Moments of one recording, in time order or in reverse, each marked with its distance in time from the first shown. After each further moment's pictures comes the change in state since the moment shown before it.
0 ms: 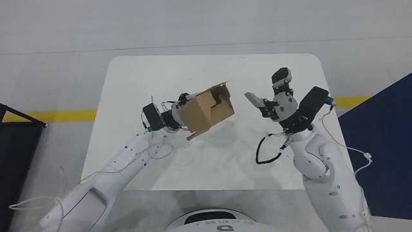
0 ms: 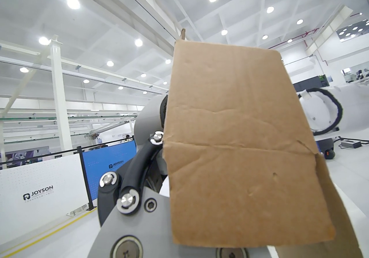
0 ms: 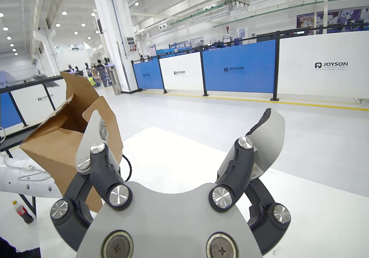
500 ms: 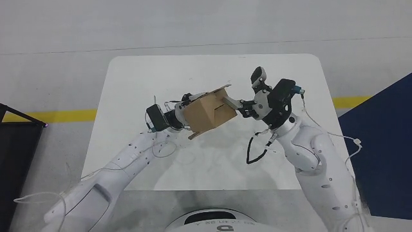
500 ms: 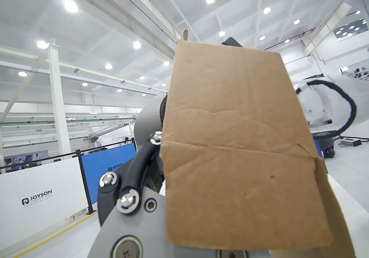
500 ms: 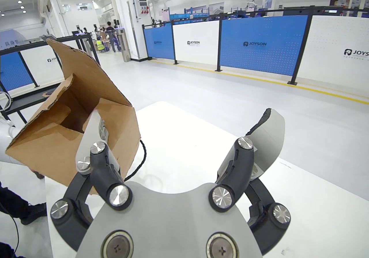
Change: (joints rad) left arm -0.026 -0.019 0.042 0.045 -0.012 0.038 0.037; right arm 0.104 0.001 -0.092 0.006 -0.019 -0.005 0.220
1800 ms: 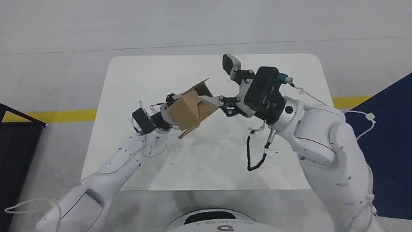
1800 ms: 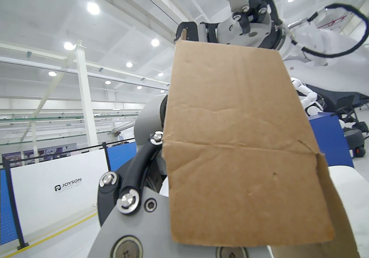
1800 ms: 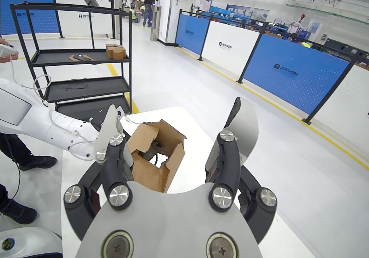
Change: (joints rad) left arm 0.051 0.049 -0.095 0.017 -0.005 0.080 0.022; right arm 0.213 0.013 -0.068 -0.207 0.124 -0.031 0.392
